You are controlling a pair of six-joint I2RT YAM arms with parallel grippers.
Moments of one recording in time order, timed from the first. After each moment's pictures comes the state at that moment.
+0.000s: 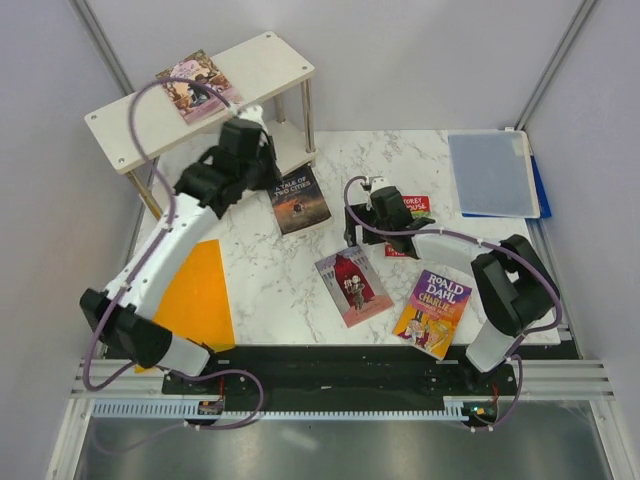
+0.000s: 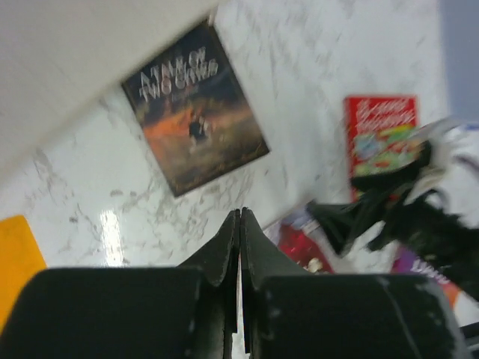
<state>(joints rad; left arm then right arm) -0.47 1.46 1.66 -0.74 -0.16 -0.43 0.55 1.69 0.98 0.00 0.02 0.31</state>
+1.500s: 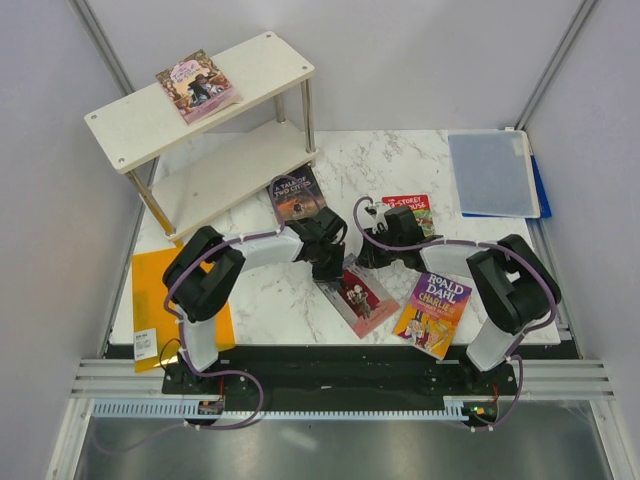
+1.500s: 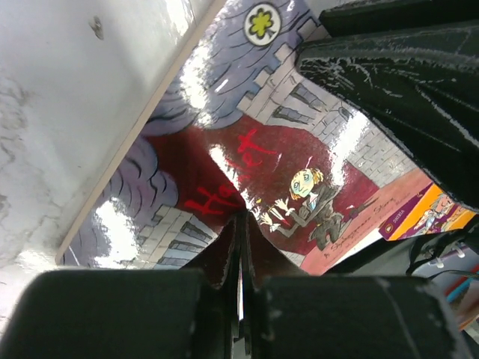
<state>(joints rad) -0.77 1.90 1.17 -0.43 0.26 -0.66 0.50 1.69 0.77 0.12 -0.34 0.31</state>
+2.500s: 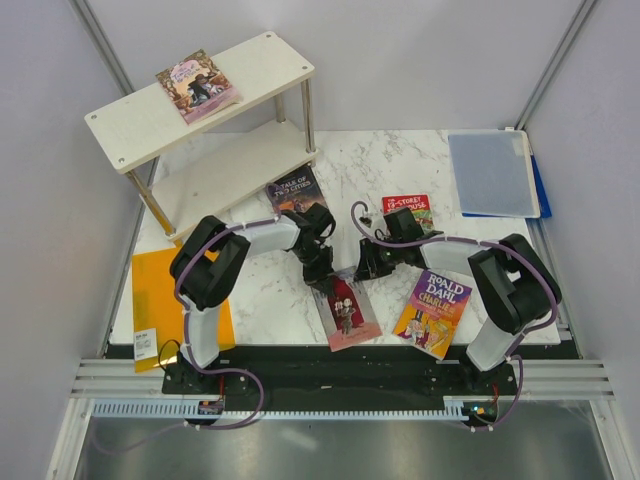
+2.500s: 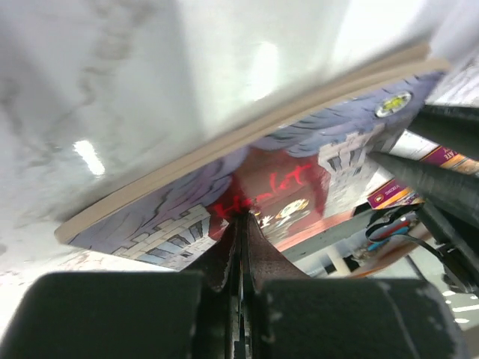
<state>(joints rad) -0.67 2.00 1.23 -0.66 0.44 -0.74 0.49 1.70 0.82 -0.08 -0.54 0.23</state>
